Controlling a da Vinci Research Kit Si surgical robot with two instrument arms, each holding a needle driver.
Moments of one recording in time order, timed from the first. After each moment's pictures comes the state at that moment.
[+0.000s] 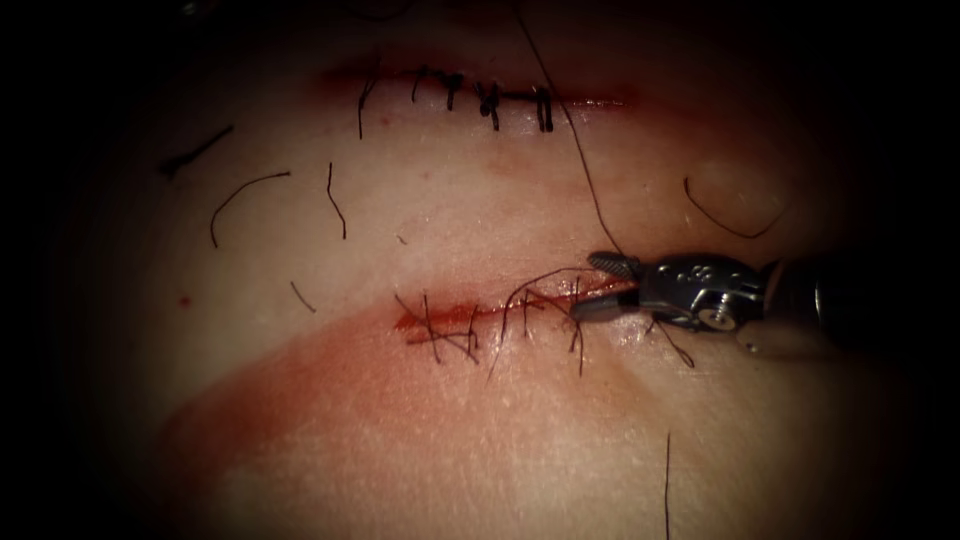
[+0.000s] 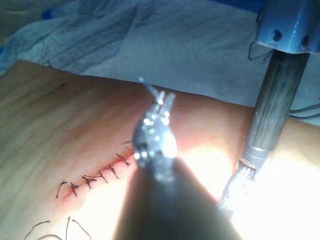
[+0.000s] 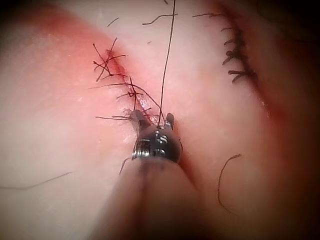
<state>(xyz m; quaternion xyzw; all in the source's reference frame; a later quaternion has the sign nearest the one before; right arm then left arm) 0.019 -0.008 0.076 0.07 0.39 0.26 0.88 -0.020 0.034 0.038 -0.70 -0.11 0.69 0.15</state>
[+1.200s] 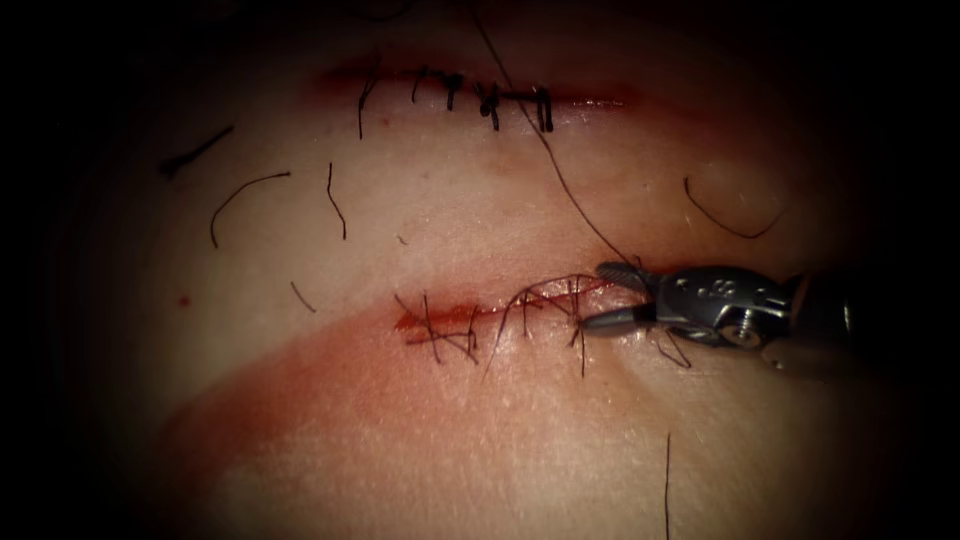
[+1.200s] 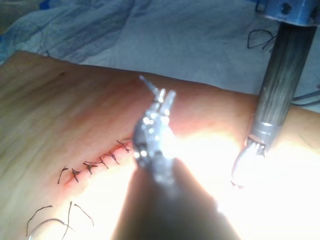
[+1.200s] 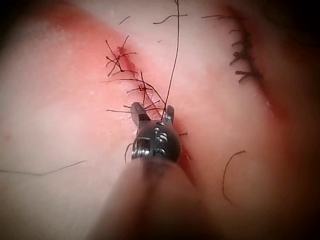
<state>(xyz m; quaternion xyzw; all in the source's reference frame) 0.017 -0.010 0.072 0.09 0.44 0.23 0.87 -0.017 0.032 0.039 -0.69 -0.11 0.70 0.15</state>
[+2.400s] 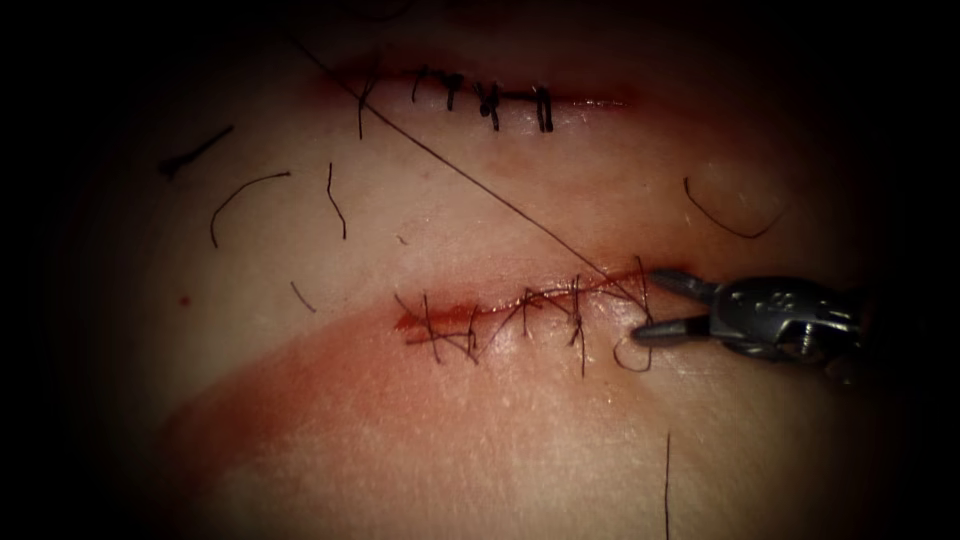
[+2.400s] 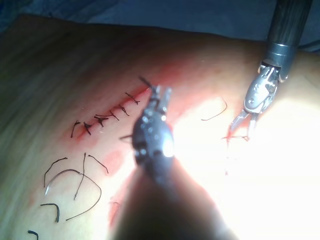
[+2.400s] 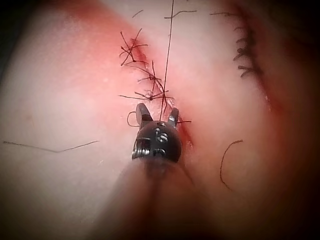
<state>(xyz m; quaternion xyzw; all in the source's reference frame) 0.016 -0.009 0.069 0.00 0.41 0.24 0.88 -0.008 0.029 0.042 -0.66 -0.07 0.73 0.18</state>
